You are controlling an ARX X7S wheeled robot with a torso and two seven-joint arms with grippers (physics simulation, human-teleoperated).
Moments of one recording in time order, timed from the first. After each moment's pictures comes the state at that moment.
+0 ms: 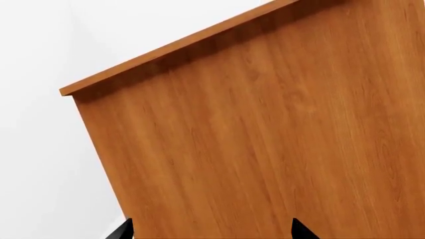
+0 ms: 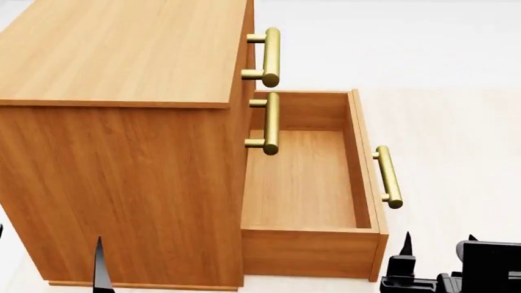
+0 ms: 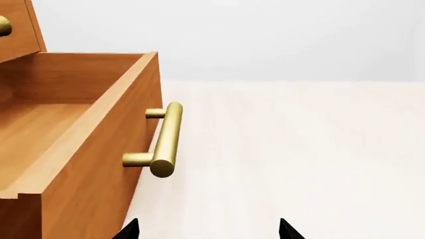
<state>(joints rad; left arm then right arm) 0.01 -0.27 0.33 0.61 0.16 -0.46 -0.37 0.44 0.38 -0.03 0.52 0.33 0.07 -0.11</state>
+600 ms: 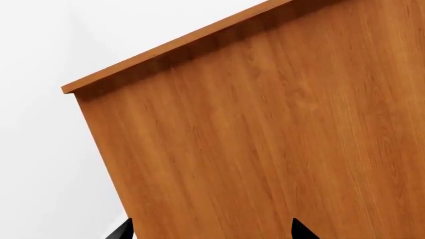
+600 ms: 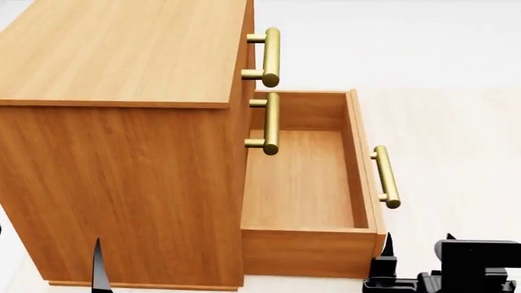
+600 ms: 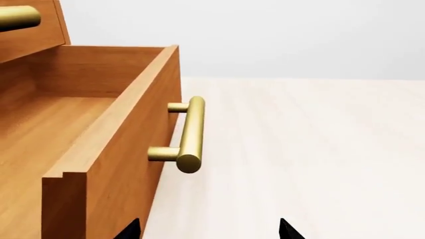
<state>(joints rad) 0.01 -0.28 0.33 0.61 0.15 -0.46 -0.38 0.47 0.35 -0.07 0.58 0.31 0.03 -0.13</state>
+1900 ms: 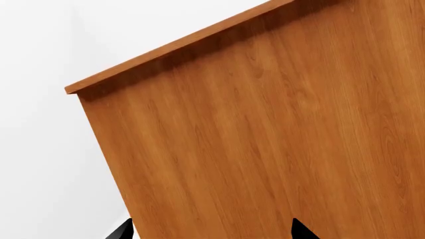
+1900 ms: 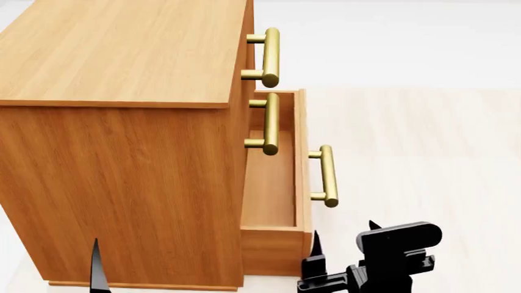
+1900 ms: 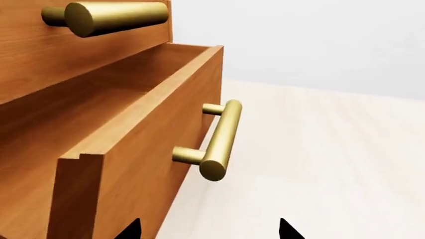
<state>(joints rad) 0.01 -0.30 0.34 0.61 0.14 -0.47 -0.41 0.55 0.23 -0.21 0.71 0.24 -0.07 -0.21</state>
